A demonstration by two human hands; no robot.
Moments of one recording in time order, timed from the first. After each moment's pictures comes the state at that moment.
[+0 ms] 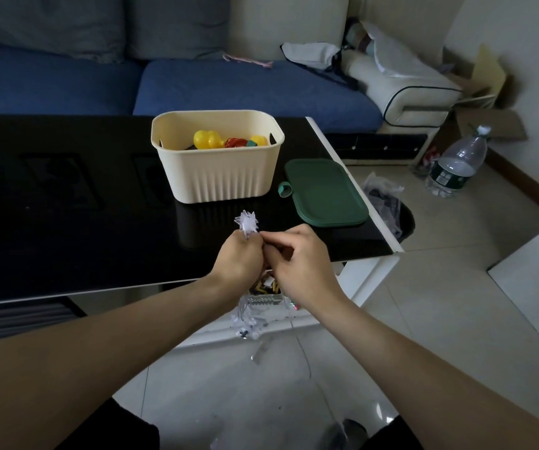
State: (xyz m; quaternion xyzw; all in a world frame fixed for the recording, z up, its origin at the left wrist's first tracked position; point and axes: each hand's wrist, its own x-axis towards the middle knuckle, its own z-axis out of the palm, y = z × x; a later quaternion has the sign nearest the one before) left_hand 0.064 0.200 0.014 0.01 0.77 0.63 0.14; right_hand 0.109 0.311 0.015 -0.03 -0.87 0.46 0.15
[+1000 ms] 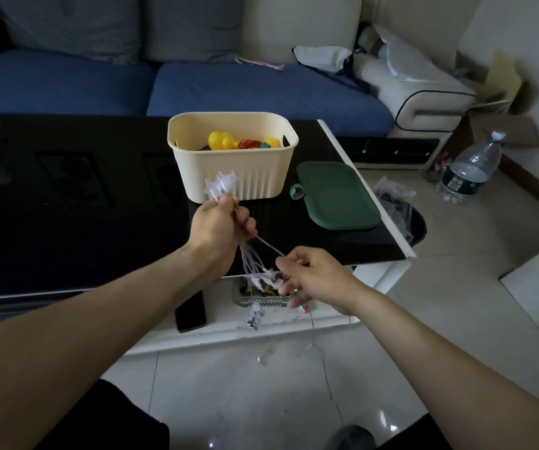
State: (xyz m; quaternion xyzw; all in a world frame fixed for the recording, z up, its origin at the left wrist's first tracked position) left_hand 0.036 0.169 0.044 -0.07 0.53 0.84 0.10; right_hand 0.105 0.334 0.012 -0.07 -0.79 0.58 -0.16
